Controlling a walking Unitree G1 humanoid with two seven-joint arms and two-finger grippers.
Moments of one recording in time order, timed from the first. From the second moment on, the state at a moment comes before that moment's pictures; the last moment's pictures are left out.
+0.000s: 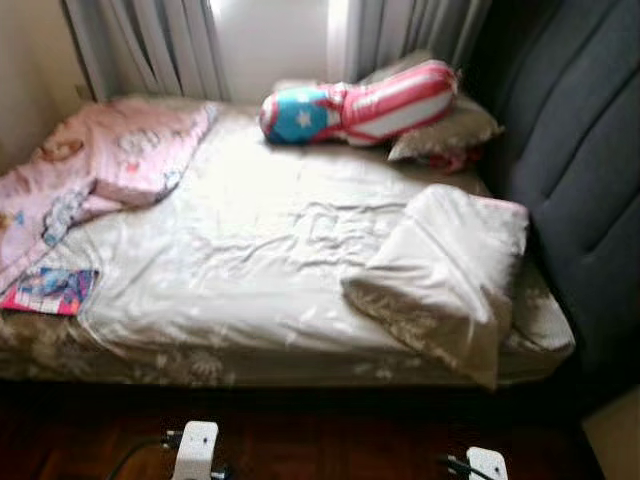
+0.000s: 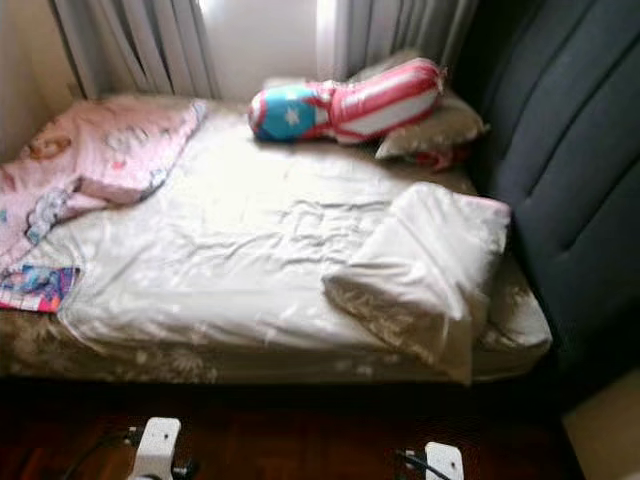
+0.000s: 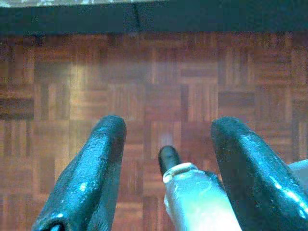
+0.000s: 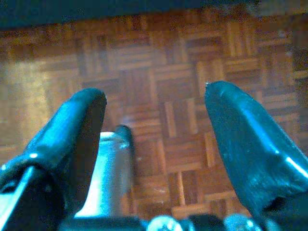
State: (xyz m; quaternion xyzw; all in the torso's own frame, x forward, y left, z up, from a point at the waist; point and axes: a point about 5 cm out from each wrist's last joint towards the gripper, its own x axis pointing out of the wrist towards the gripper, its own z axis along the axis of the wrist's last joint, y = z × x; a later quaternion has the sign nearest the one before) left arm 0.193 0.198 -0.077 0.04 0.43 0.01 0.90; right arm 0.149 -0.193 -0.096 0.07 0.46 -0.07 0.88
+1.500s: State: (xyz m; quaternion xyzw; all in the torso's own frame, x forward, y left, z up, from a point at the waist) left arm 0.190 0.194 -0.079 0.04 0.44 0.00 0.90; right arm 0.155 -0.196 -0.094 0.06 0.46 -0.06 0.88
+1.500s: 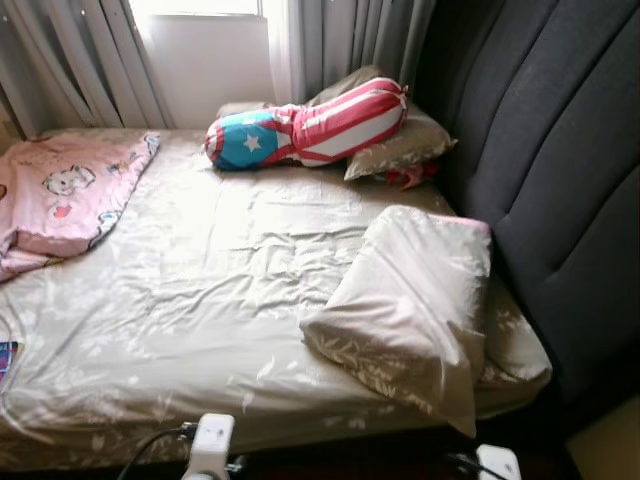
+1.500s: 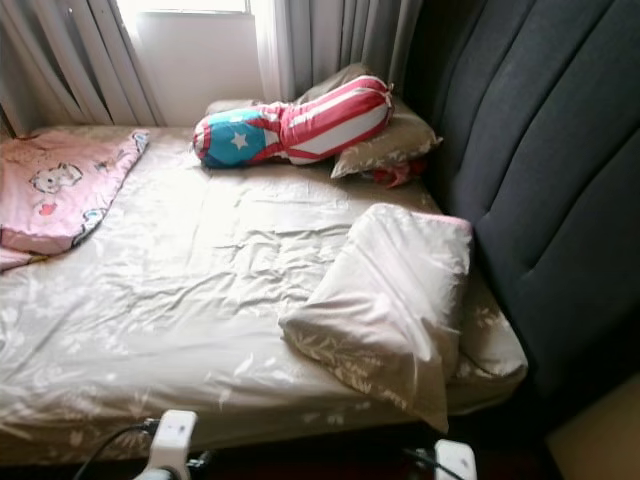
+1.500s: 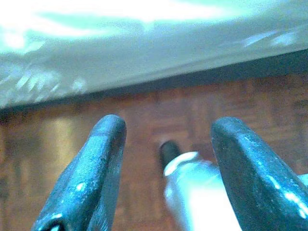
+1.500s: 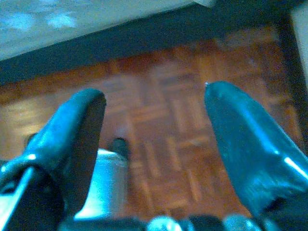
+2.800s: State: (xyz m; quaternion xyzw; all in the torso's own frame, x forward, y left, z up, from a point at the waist) left arm 0.196 0.191 -0.076 0.02 0.43 0.01 0.90; right arm 0.152 -0.194 -0.094 0.07 0.46 -0.06 0.89
